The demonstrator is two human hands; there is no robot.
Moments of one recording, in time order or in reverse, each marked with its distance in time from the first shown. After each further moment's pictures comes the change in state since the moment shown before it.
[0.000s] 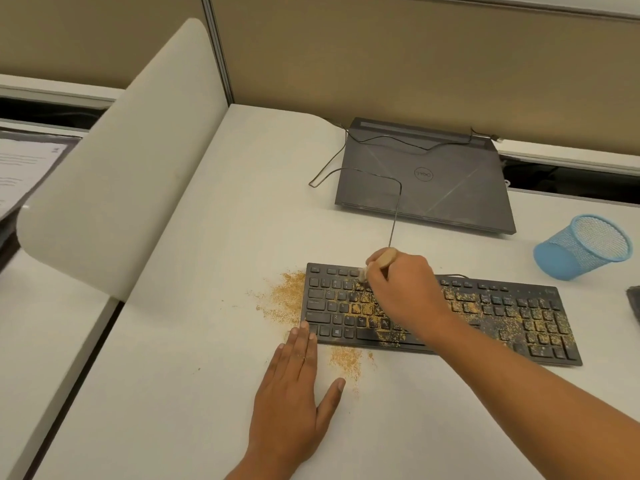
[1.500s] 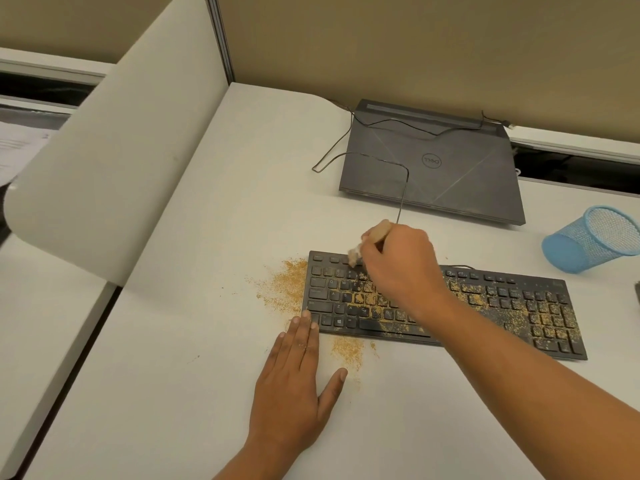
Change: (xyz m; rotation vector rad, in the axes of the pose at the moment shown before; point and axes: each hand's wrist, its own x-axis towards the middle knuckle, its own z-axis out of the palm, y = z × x) left_hand 0.000 0.002 -0.002 -0.001 0.034 0.010; right_hand 0.012 -0.023 0.000 0.015 0.029 0.002
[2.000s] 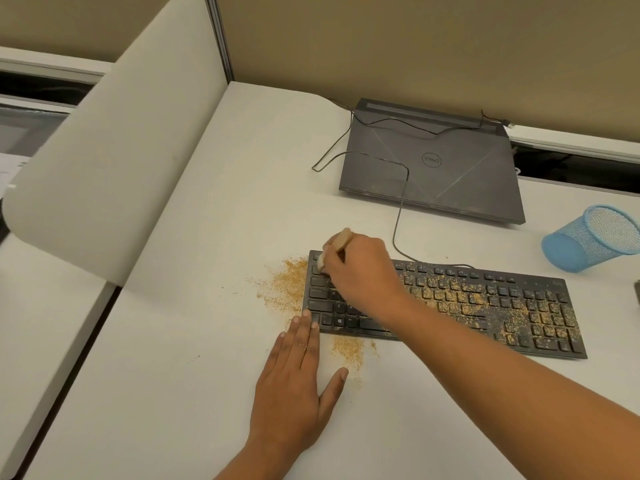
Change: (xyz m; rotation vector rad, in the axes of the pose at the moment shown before) left_hand -0.001 -0.001 0.003 0.030 -0.011 -0.005; right_hand 0.000 -0.022 0.032 0.069 -0.147 -0.052
